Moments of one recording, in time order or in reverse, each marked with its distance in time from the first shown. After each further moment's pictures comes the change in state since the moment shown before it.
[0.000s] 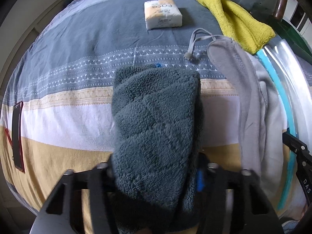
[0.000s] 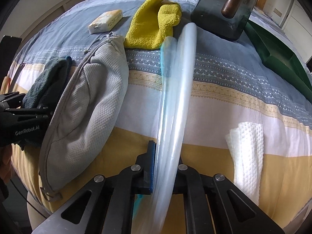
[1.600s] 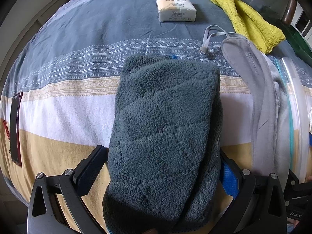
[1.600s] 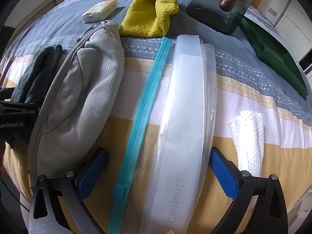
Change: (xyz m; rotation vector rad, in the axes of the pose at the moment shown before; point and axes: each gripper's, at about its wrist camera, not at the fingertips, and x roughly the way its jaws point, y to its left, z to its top) left arm 0.016 0.017 -0.007 -0.046 0.025 -0.011; right arm 0.007 0.015 -0.004 0.008 0.037 -0.097
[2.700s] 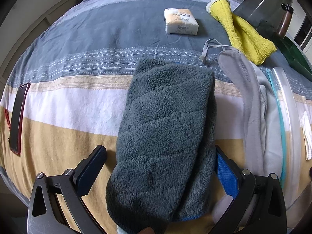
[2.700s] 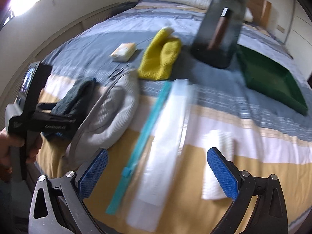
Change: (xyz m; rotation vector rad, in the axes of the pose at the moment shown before) left arm -0.044 0.015 -0.048 -0.056 -0.090 -0.029; right arm -0.110 -0.068 -0.041 -0.064 -0.211 0.188
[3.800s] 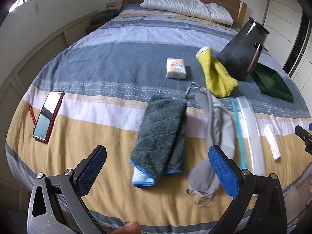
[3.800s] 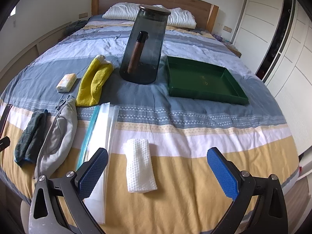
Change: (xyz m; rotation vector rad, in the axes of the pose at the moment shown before) left arm -0.112 0.012 -0.034 -0.071 -0.244 -0.027; right arm -0.082 -0.041 -0.006 0.180 -0.111 -0.346
